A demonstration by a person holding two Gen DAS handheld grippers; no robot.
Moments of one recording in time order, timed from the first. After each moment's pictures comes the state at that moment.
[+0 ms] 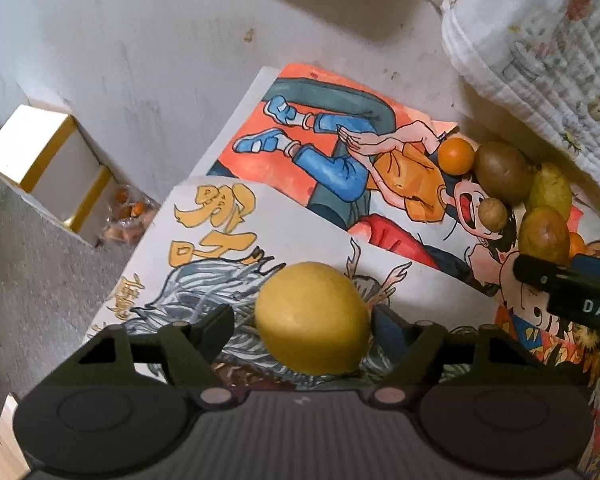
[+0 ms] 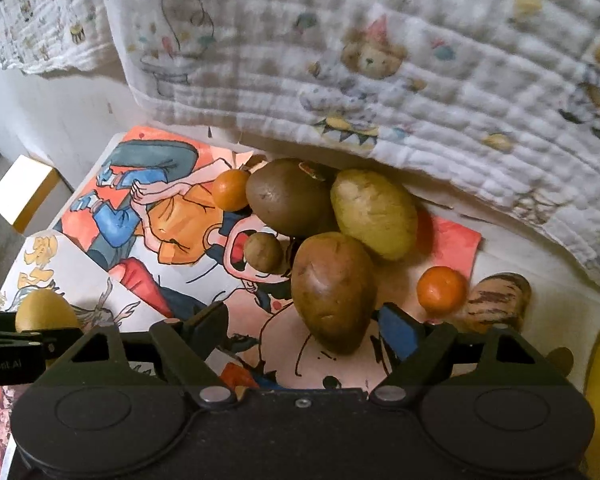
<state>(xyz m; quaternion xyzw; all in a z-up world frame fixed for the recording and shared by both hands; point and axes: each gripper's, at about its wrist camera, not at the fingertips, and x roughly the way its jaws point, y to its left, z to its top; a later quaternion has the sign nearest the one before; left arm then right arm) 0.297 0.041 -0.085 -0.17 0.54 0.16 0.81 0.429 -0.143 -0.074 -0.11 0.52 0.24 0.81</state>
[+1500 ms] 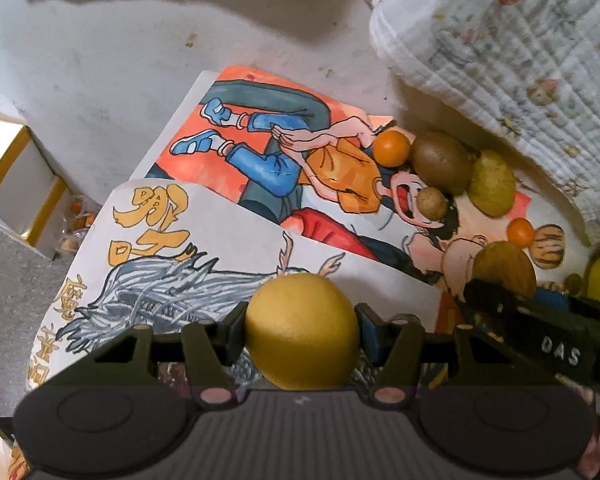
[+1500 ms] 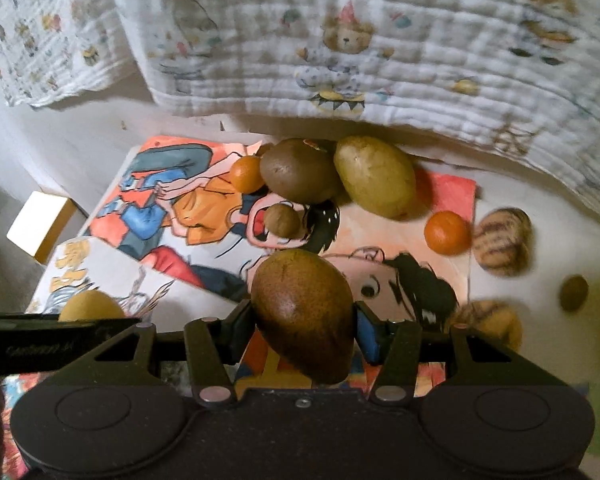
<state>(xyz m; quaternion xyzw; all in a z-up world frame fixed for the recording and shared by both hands) 0.294 0.030 -0.077 -0.19 0.53 0.08 0.82 0.385 -0.167 -0.063 -0.03 0.52 0.22 0.82</state>
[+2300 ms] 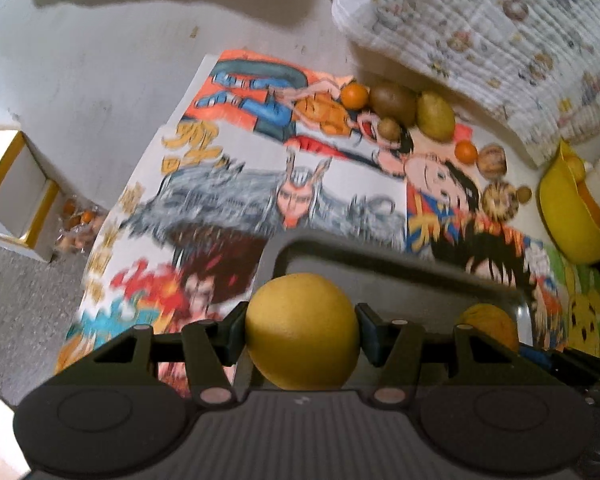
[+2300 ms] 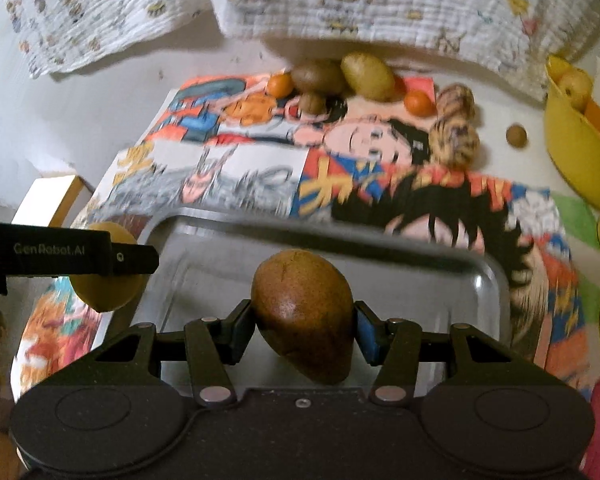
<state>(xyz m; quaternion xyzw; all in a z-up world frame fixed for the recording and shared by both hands) 0.180 0.031 -0.048 -0.16 0.53 0.01 0.83 0.208 -0.183 -0.031 -0.02 0.54 0.17 0.82</state>
